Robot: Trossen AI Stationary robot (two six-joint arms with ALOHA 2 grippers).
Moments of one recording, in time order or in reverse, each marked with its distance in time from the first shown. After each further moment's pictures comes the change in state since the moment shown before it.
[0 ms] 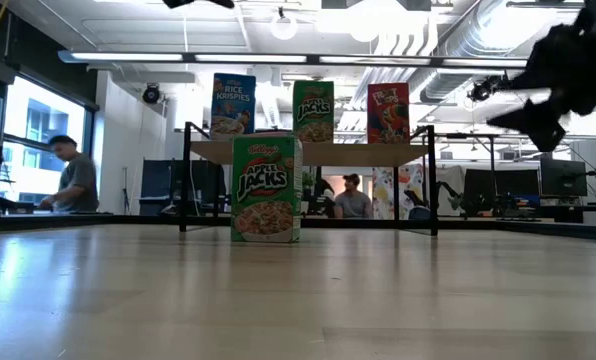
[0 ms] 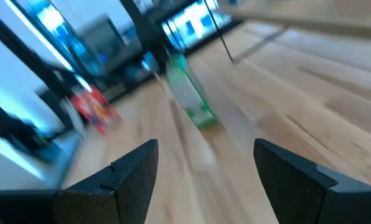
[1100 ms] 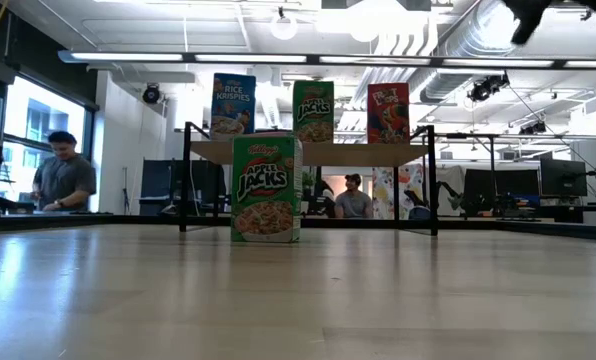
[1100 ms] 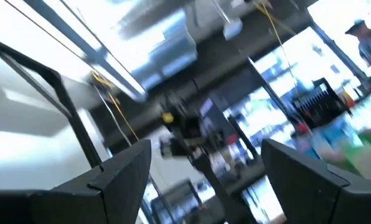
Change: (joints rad) left arm 0.001 -0.175 0.000 -0.007 -0.005 0.125; right arm 0.000 0.156 0.132 0.775 0.098 -0.007
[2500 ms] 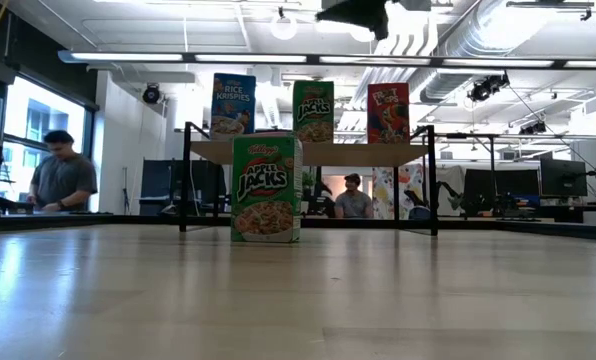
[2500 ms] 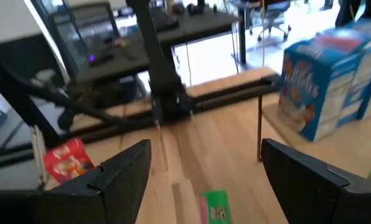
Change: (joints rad) left arm 0.000 -0.084 0.000 -0.084 -0.008 0.231; right arm 0.000 1.149 0.790 -0.401 -0.063 -0.287
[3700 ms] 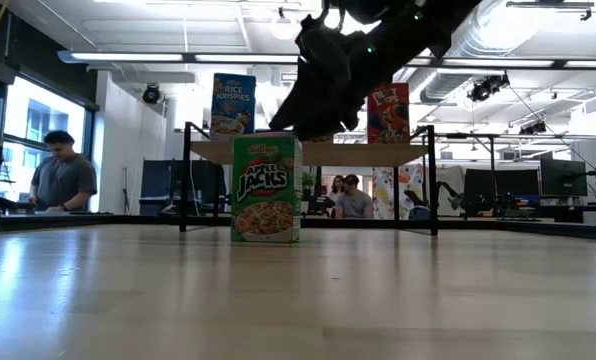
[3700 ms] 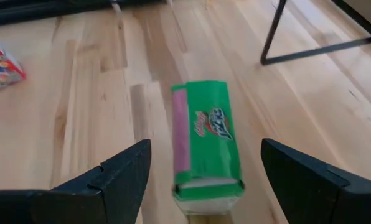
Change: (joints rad) left arm 0.000 0.000 0.000 -0.045 0.000 0.021; right arm 0.000 0.411 0.017 0.010 0.005 -0.056
